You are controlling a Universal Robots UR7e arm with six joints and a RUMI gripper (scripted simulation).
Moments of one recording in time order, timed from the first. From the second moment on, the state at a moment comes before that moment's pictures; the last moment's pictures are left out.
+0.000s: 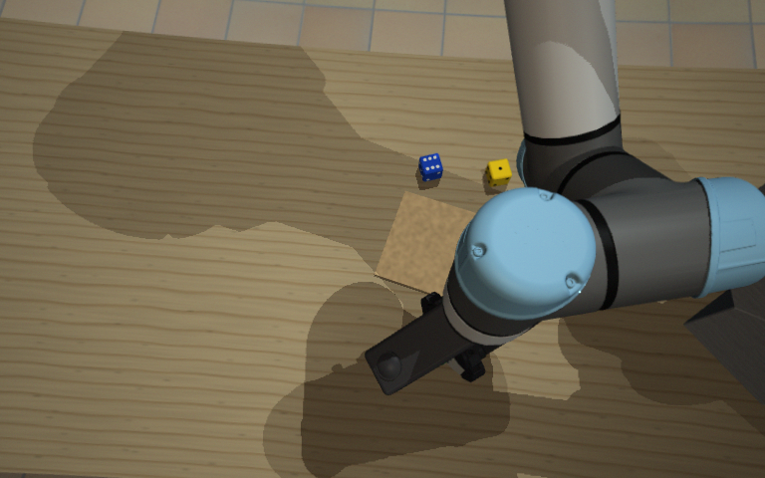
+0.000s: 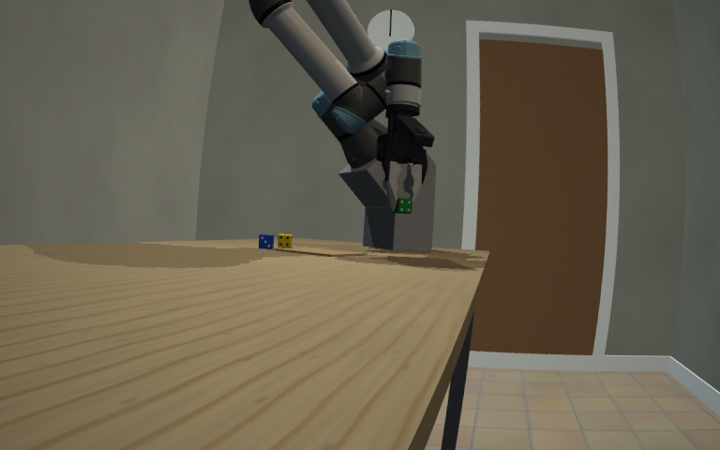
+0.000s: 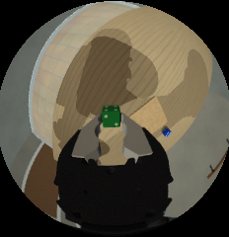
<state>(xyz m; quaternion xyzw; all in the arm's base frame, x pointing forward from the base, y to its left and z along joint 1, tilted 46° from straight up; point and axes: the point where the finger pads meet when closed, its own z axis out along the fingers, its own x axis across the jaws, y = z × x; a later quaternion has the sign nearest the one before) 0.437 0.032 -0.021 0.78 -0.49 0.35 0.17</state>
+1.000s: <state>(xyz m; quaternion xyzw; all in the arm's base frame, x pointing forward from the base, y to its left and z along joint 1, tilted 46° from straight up) 0.435 0.026 -0.021 0.56 -0.73 0.39 0.03</state>
